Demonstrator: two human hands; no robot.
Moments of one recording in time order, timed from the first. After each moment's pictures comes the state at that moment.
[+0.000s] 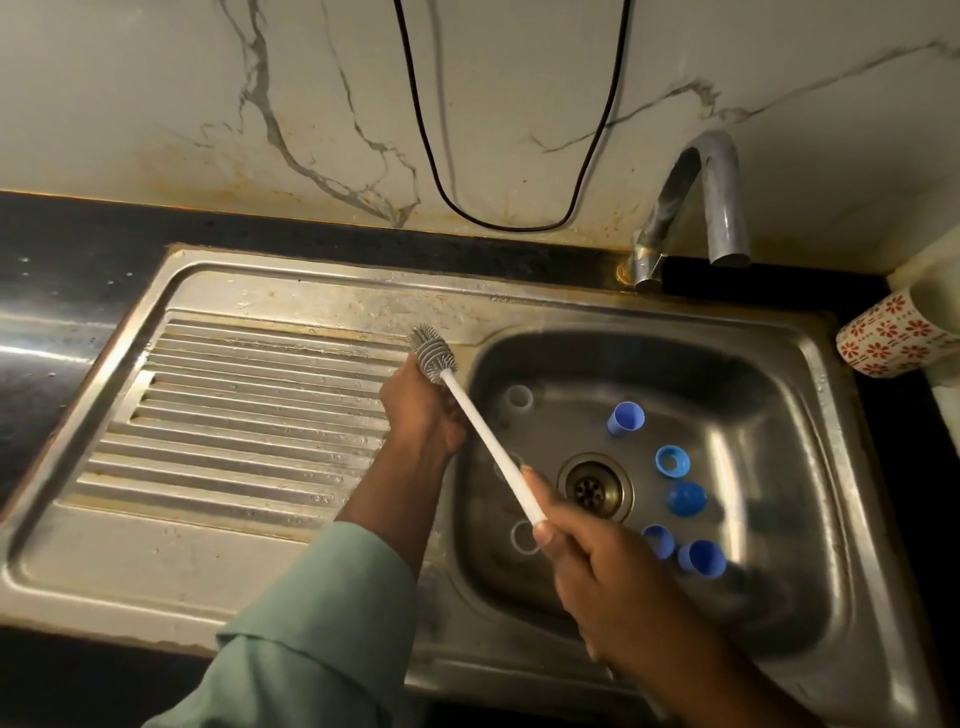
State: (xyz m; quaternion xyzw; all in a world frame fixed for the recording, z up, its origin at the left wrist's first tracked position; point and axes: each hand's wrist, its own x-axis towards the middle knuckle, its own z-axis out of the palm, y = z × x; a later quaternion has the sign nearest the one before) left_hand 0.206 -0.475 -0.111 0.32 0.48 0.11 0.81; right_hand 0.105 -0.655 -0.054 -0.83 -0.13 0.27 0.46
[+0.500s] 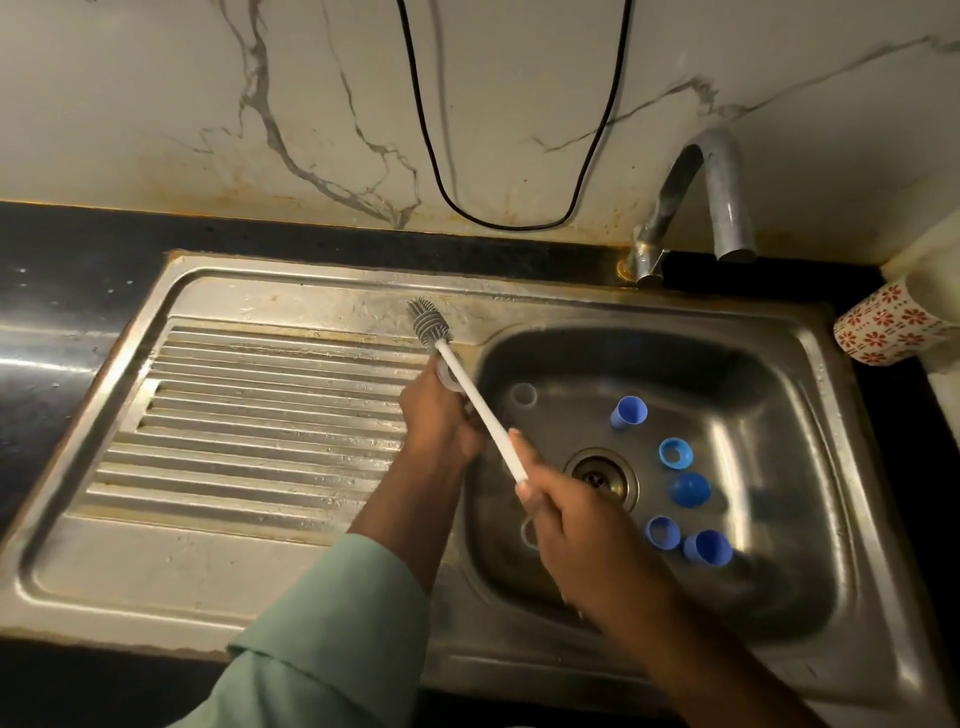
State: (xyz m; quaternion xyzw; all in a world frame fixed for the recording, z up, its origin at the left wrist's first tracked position) left_hand 0.197 -0.477 -0.107 0.32 0.50 0.07 0.80; right_hand 0.112 -0.628 -0.059 -0.87 -0.15 0.22 0.41
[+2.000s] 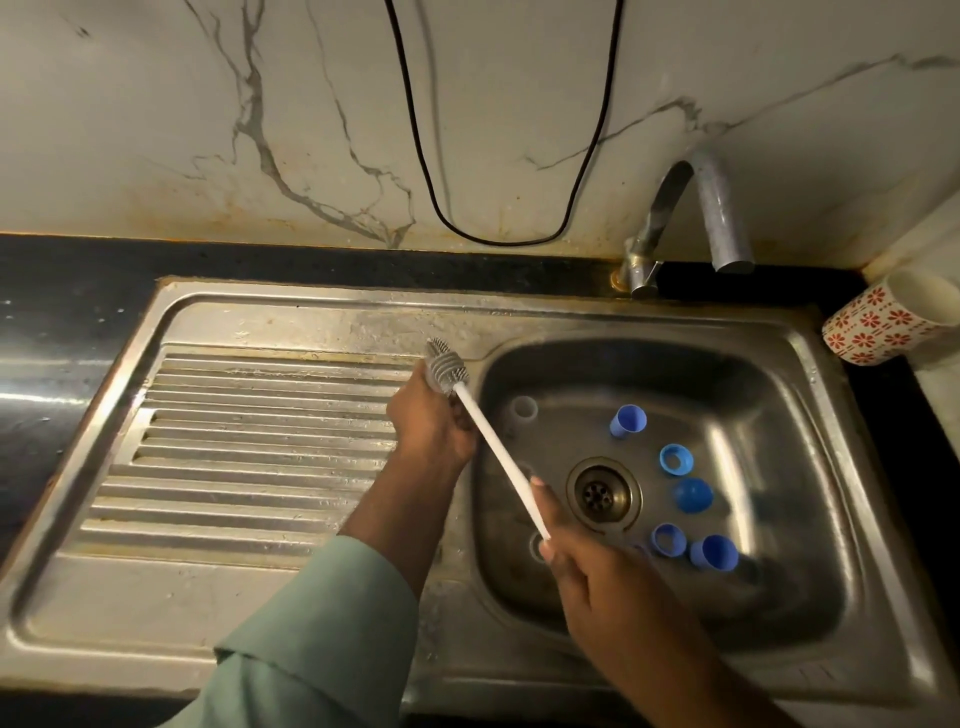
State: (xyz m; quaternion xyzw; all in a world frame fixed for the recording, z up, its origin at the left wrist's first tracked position) left_hand 0.208 -0.458 -0.104 0.29 0.48 0.07 0.82; right_hand 0.089 -0.636 -0.059 -0.90 -0.16 0.20 0.36
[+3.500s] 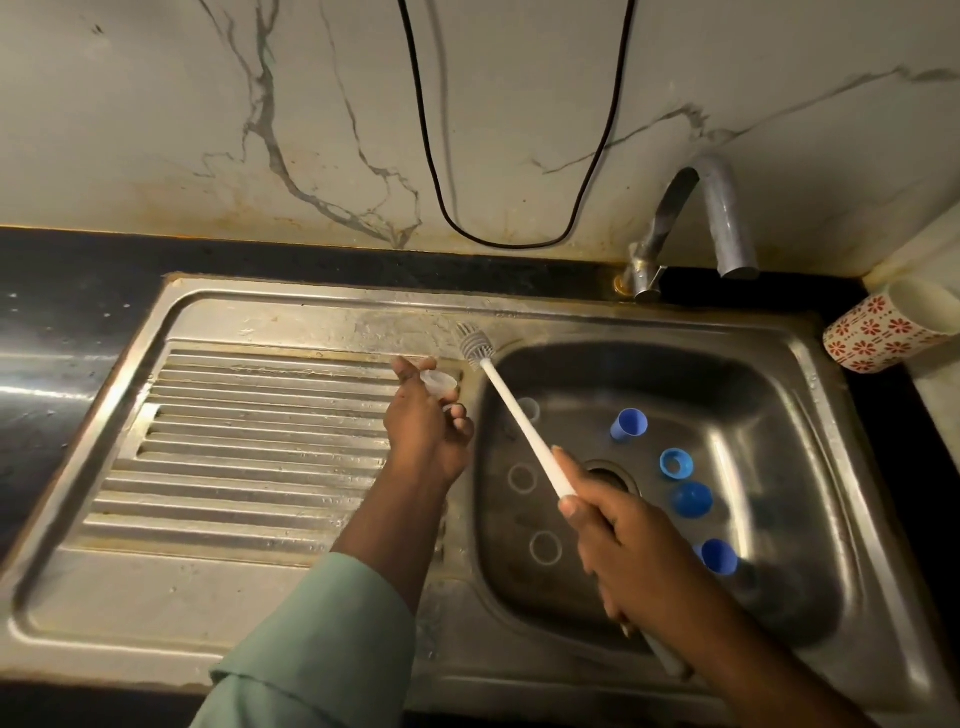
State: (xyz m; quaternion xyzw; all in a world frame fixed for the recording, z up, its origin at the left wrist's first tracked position) left_hand 0.191 -0.450 -0.104 0.33 0.45 0.03 0.83; right_hand 0.113 -0.641 -0.055 -0.85 -0.04 0.26 0.46
